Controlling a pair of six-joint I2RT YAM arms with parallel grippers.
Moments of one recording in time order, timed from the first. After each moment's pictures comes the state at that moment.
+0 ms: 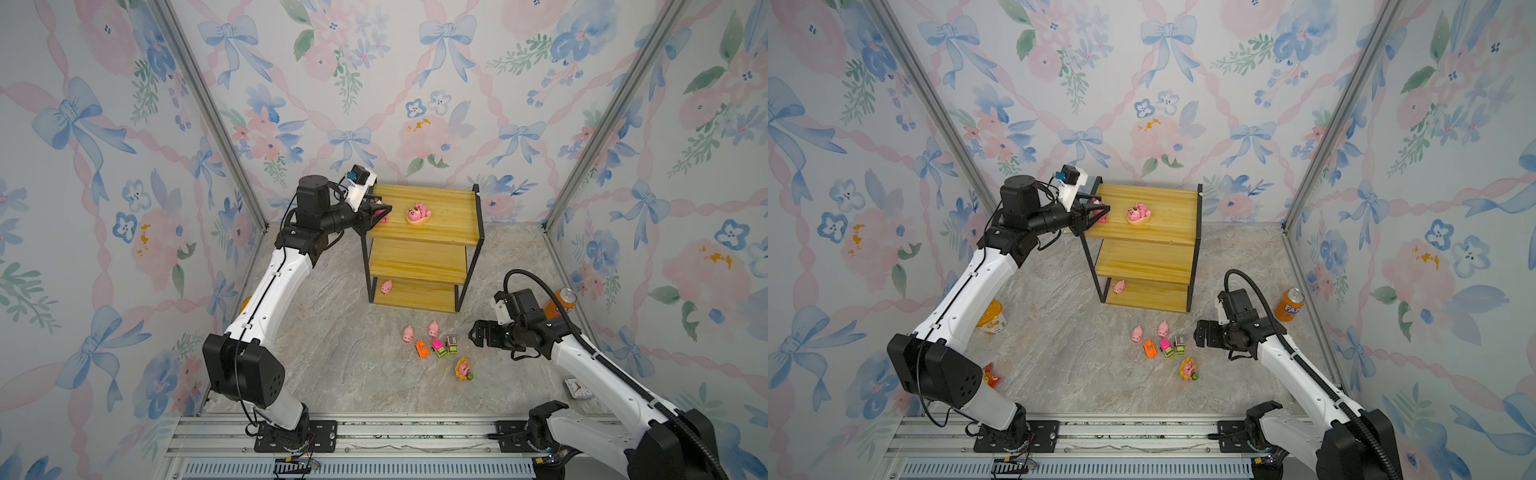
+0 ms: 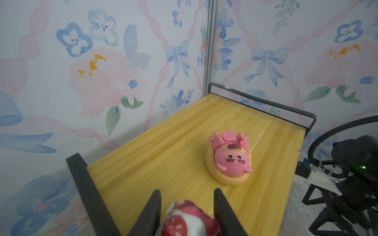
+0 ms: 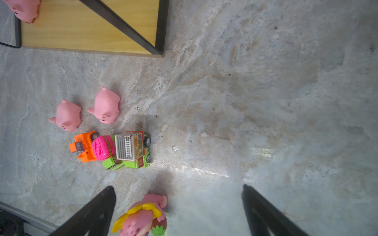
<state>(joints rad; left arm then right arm) -0.25 1.59 1.65 -0.26 0.68 0.15 0.33 1.08 0.70 -0.73 -0.15 0.38</state>
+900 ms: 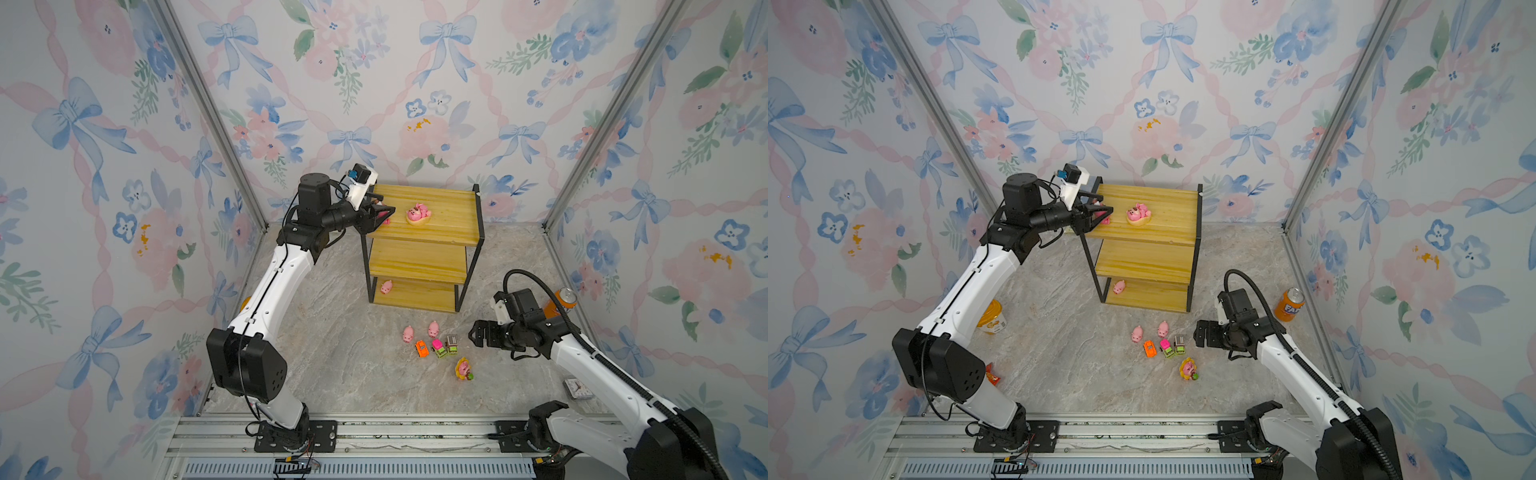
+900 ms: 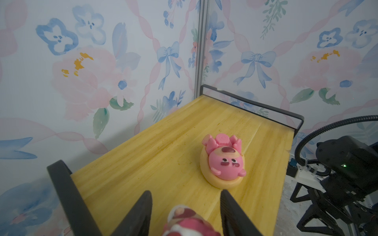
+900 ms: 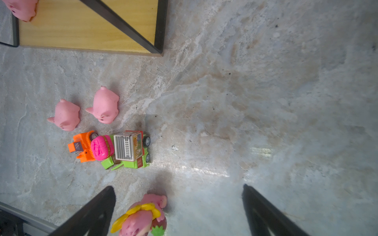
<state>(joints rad) -0.24 1.62 1.67 -0.26 0.73 0.13 0.33 1.08 0.70 -0.73 -0.15 0.38</state>
